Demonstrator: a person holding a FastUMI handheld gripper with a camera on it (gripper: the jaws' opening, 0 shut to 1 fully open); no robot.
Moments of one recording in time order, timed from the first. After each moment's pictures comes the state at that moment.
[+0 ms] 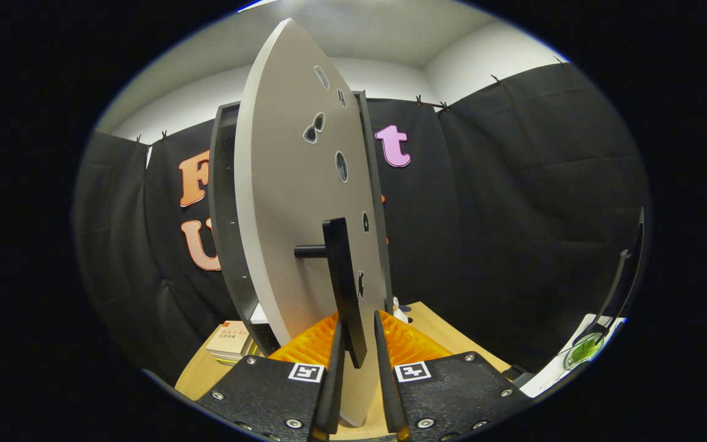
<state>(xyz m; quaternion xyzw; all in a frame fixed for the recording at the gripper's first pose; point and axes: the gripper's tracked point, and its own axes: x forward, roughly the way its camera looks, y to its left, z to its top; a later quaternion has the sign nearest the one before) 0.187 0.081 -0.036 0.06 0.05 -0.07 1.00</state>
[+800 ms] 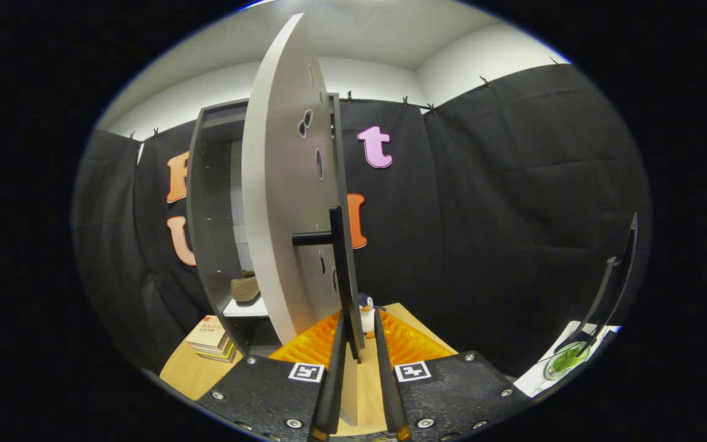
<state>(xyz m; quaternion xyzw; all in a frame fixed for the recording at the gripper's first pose) 0.185 0.062 -0.039 0.05 0.05 -0.09 0.99</state>
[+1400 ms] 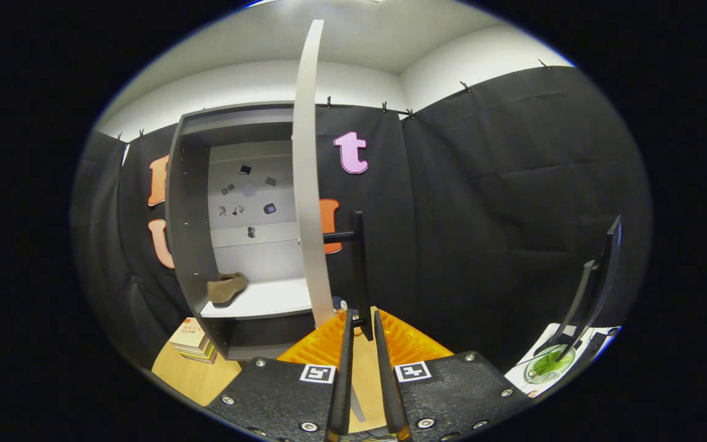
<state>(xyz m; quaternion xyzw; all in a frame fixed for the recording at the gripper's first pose) 0.174 0.038 -0.035 0.04 0.04 -0.15 0.99</state>
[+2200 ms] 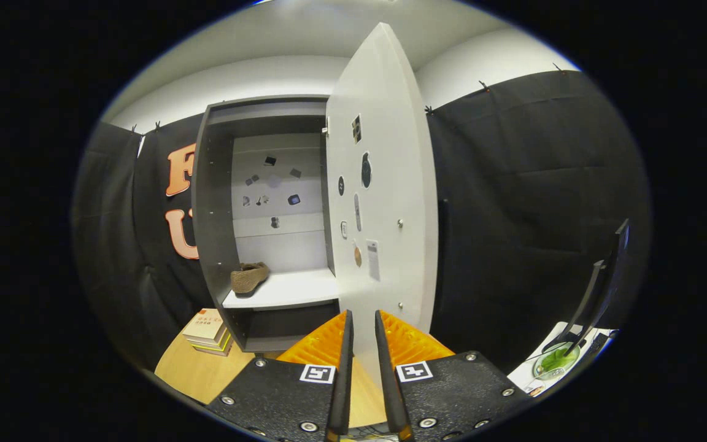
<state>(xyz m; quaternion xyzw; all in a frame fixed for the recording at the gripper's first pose) 0.166 0.081 -0.045 0.04 0.07 -0.10 0.99</state>
